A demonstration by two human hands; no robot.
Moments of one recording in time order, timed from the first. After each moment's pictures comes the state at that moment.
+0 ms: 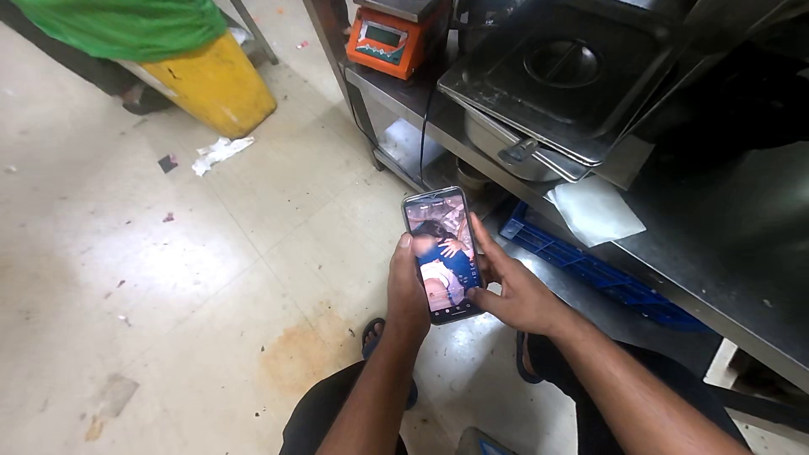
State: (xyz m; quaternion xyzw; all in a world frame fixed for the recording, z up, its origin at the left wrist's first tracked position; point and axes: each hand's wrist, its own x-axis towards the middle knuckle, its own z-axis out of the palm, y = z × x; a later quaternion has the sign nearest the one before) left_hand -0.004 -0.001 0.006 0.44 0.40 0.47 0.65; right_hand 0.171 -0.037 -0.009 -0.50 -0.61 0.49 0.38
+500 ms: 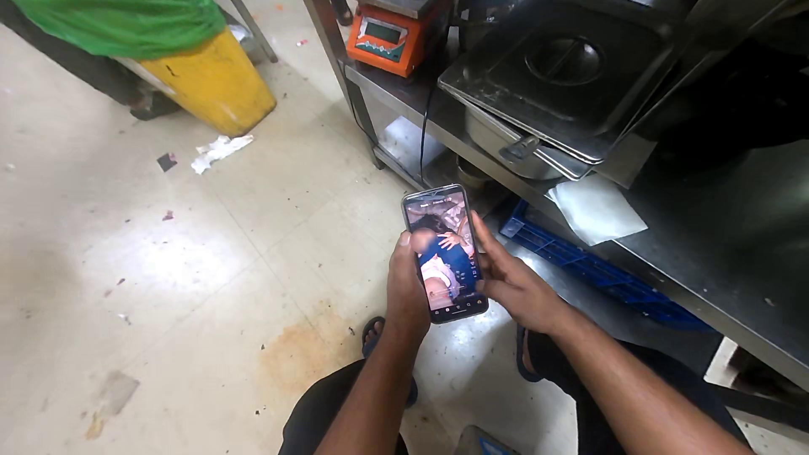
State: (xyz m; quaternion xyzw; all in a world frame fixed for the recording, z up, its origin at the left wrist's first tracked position) left_hand -0.006 -0.001 0.006 0.47 0.40 0.46 0.64; right_hand 0.173 -0.037 -0.009 -0.48 -0.60 0.51 0.39
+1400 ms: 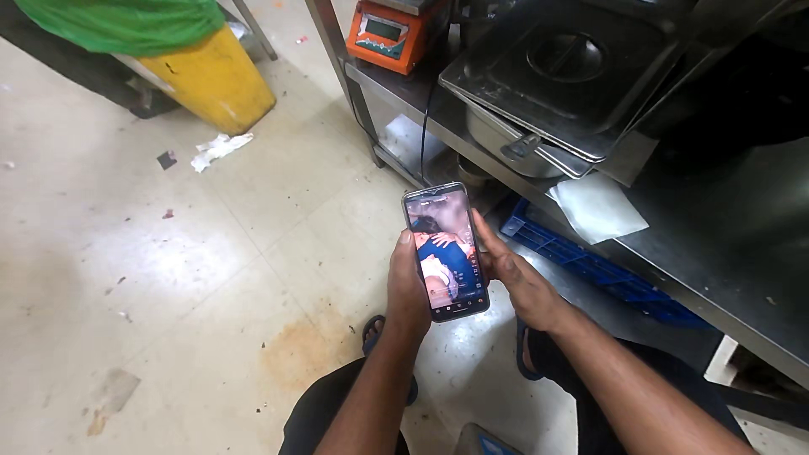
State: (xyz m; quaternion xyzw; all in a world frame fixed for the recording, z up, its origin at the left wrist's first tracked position) left_hand -0.005 -0.002 0.008 0.45 0.40 0.46 0.65; right_hand 0.175 -0.035 -0.017 -0.43 -0.61 0.50 0.43
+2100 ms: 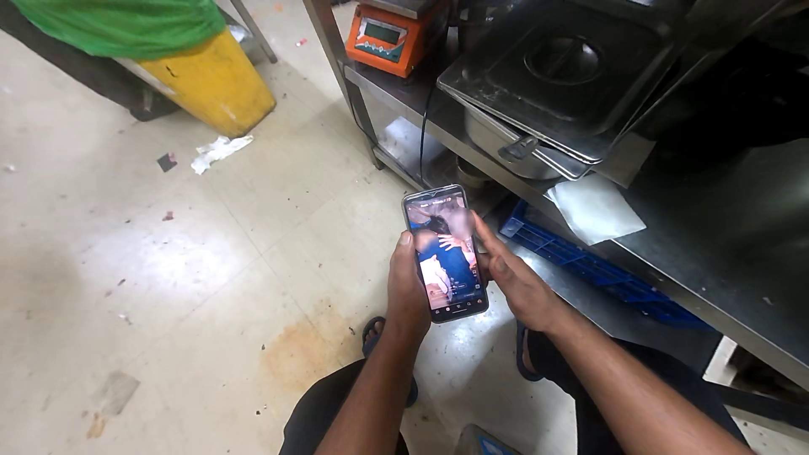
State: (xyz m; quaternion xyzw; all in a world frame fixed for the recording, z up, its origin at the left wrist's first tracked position) left_hand -0.004 -0.001 0.007 0.45 0.39 0.47 0.65; right_hand 0.173 -0.035 -0.017 -0.46 -0.61 0.48 0.42
